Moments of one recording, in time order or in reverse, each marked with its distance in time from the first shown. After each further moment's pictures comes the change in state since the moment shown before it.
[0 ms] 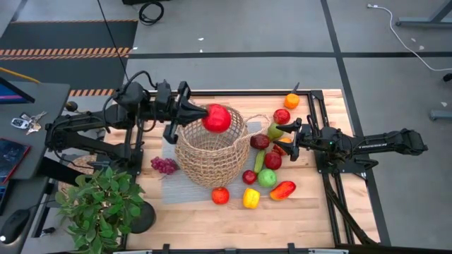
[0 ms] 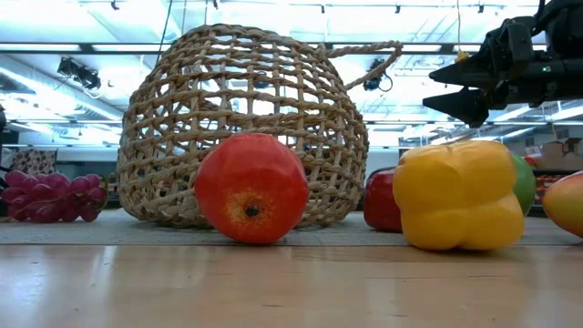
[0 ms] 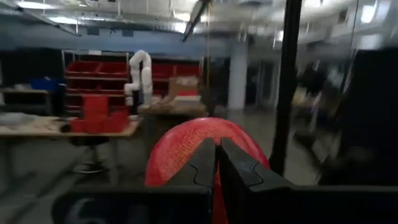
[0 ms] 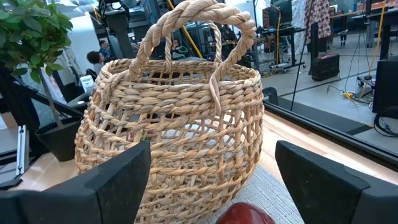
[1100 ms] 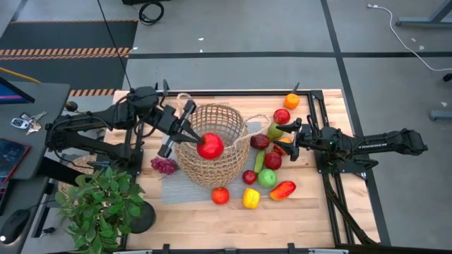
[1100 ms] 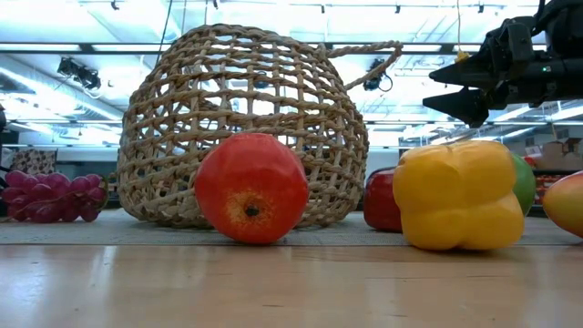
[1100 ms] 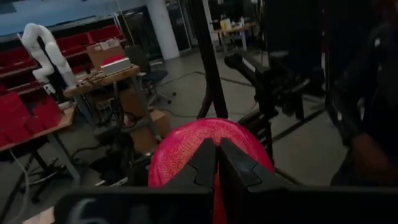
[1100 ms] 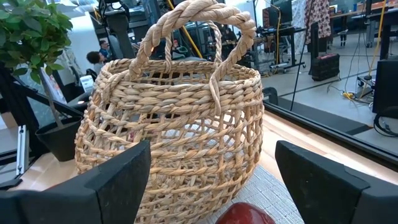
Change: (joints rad) left arm -0.004 0.000 0.000 -0.282 0.330 0.381; right arm 0.000 0.000 0.000 0.000 0.000 0.000
